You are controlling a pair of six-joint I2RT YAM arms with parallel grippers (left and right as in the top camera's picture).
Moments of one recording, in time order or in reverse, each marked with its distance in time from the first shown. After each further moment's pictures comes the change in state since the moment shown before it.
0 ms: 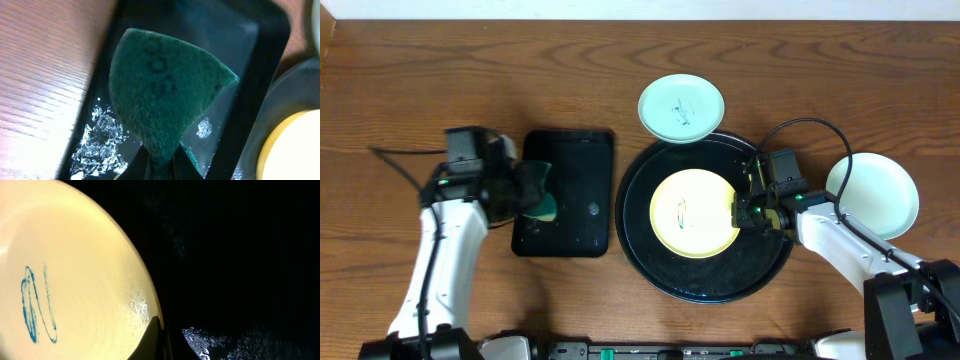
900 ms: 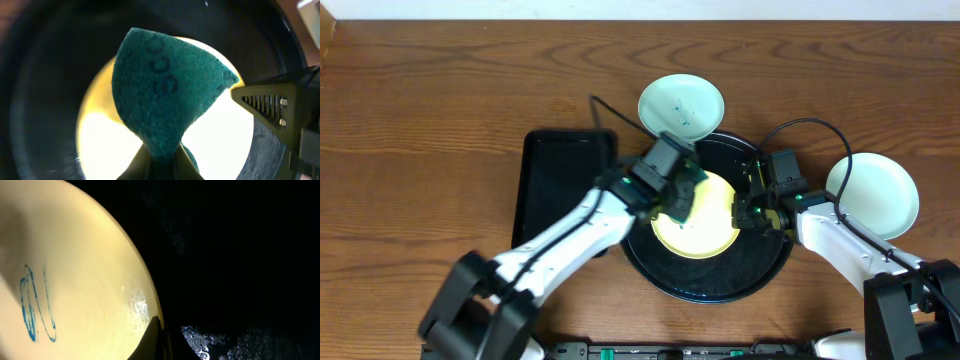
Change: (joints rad) left arm -0.837 0.277 0.174 0.290 -0.159 -0.161; right arm 0.000 0.000 0.000 -0.010 0.000 0.000
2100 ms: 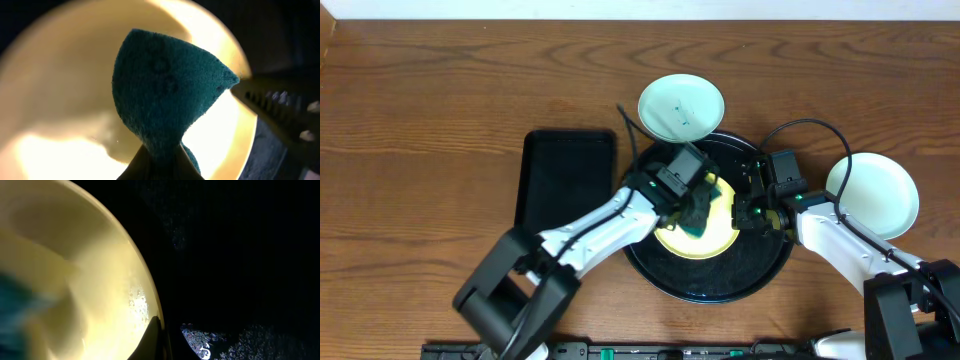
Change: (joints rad) left arm -0.058 0.138 0.018 0.047 0.058 -0.100; right arm 0.000 0.000 0.000 -0.010 -0.003 0.000
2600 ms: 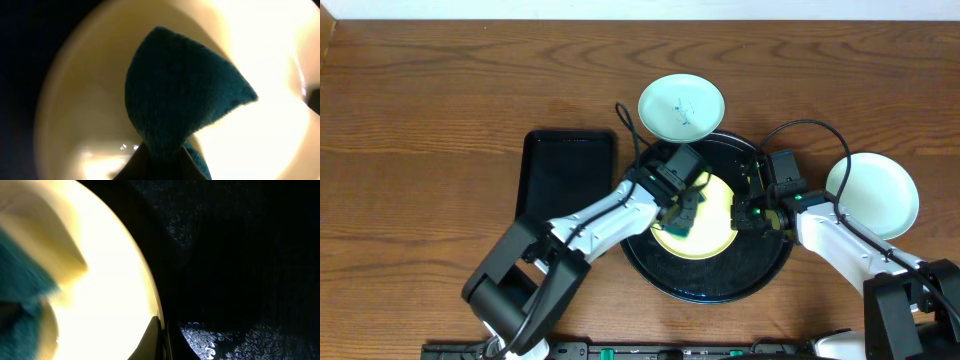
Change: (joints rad) left arm 0.039 0.058 0.014 -0.095 -0.085 0.014; right arm 0.001 0.000 0.000 -0.003 -0.013 0.000
